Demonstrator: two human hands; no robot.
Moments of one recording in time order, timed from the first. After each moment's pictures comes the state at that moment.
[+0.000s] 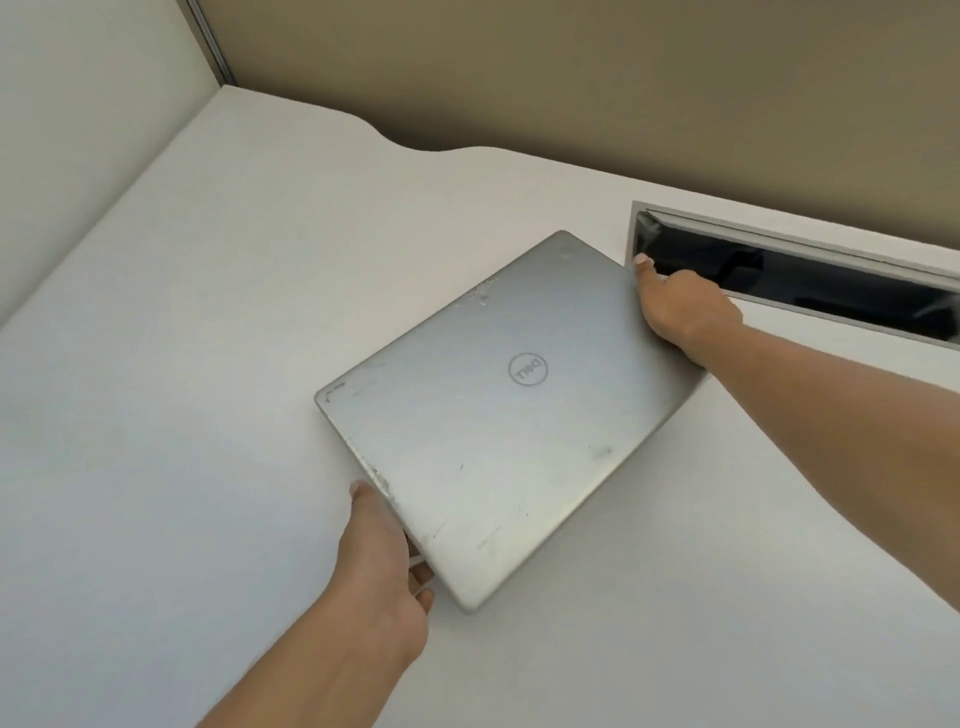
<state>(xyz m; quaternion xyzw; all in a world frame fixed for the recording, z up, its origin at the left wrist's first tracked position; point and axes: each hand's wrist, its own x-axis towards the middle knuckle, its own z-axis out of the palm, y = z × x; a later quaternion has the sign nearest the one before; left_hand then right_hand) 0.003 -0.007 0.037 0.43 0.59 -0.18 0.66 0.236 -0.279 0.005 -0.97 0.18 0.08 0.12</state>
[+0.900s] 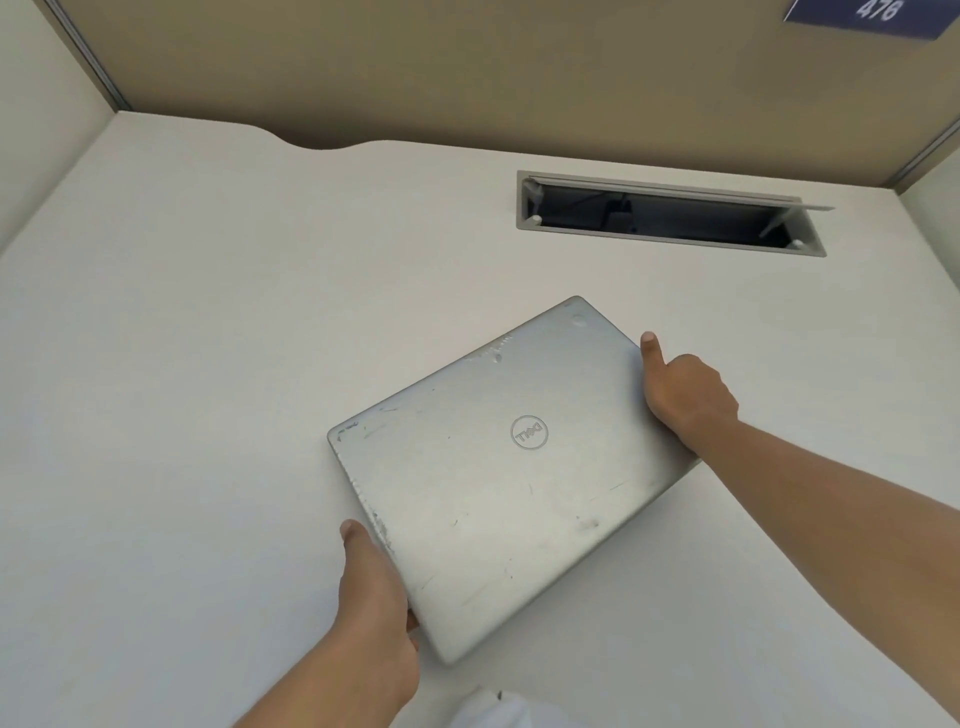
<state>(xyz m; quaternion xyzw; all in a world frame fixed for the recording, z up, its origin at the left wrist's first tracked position) -0.105 -0.044 0.017 0.50 0.56 -0.23 0.63 0.025 -0.363 -0.016 -0.93 0.33 0.07 0.15</state>
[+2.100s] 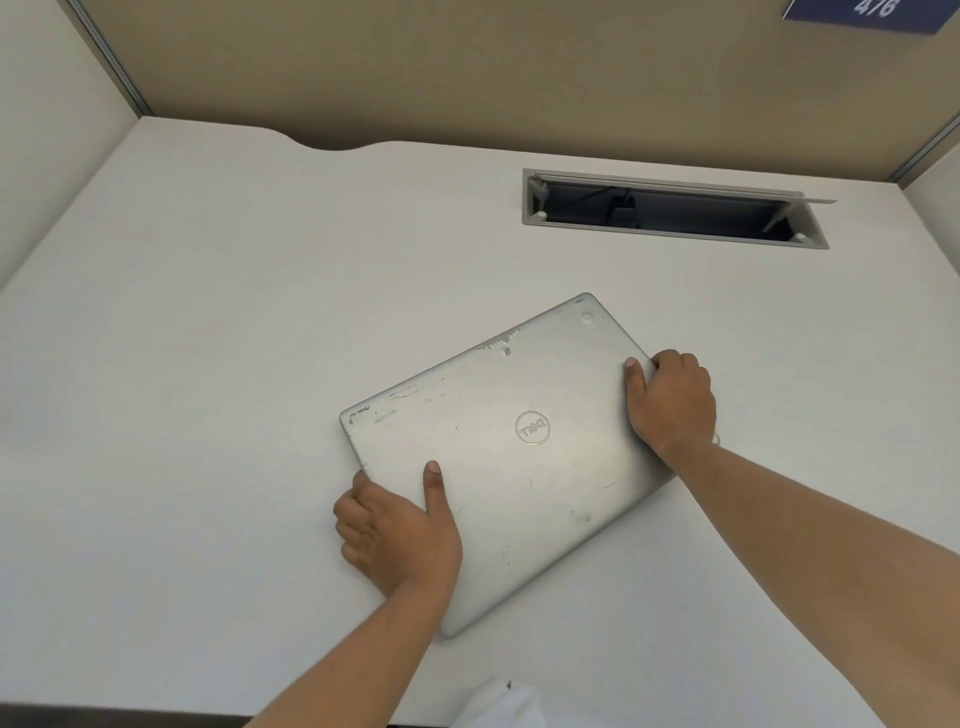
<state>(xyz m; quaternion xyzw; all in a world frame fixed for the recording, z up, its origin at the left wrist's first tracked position) -0.092 -0.065 -0.033 0.87 0.35 0.00 0.34 -0.005 -0.333 -0.031 -0.95 0.25 -0.07 0.15</state>
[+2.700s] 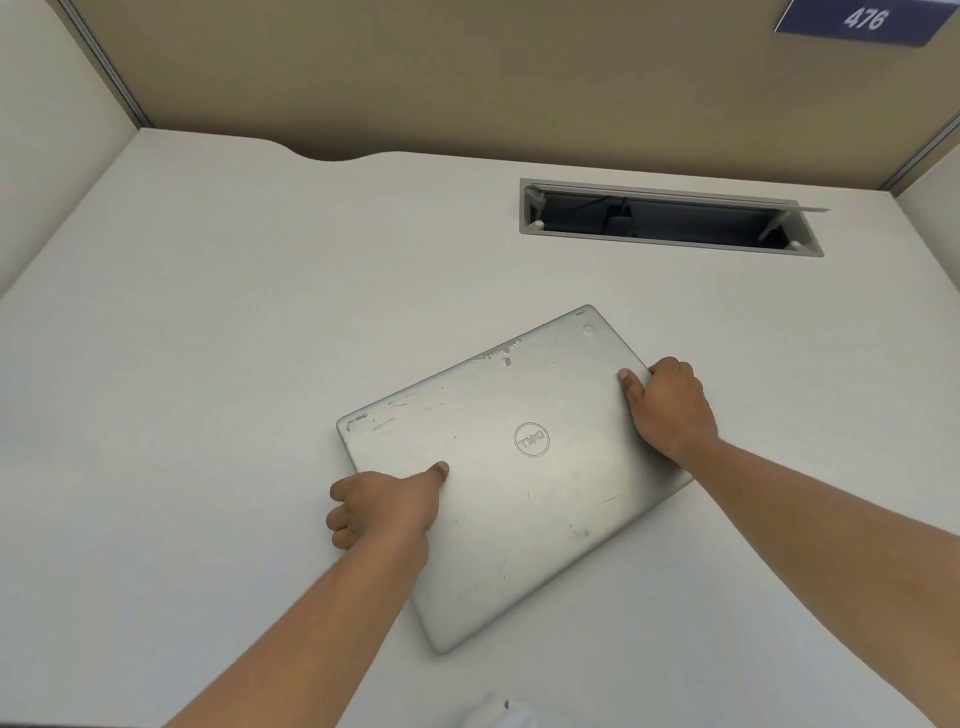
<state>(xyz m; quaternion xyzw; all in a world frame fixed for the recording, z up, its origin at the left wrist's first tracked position) -0.044 -0.048 -0.014 0.75 0.49 -0.17 0.42 -0.001 -0.337 -0.017 -0.95 0.25 0.02 0.20</state>
